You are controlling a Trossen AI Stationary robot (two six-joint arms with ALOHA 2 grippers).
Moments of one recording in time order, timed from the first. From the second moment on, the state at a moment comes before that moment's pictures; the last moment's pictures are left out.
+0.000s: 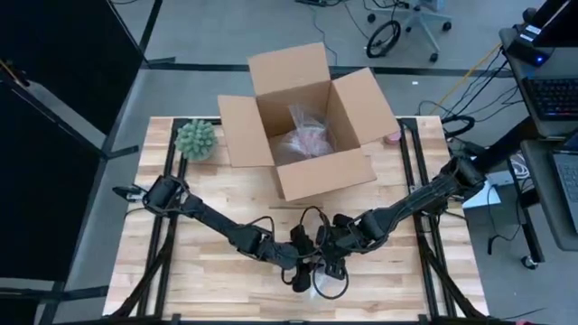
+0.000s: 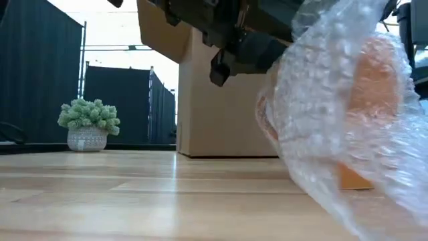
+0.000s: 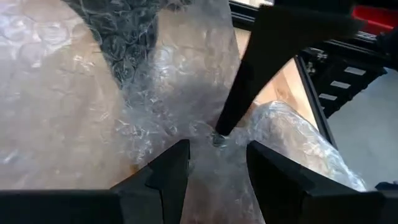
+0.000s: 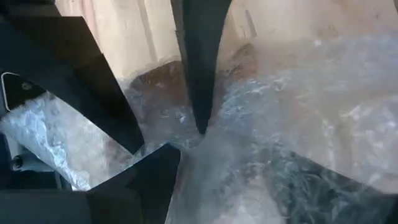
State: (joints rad) left arm -0.40 2.04 1.31 0.20 -0.28 -0.44; right arm 0.47 1.68 1.23 -0.69 0.07 0.74
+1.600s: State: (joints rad) left arm -0.40 2.05 1.31 0.22 -0.27 -0.43; right arm 0.52 1.79 1.24 -0.66 0.11 0.72
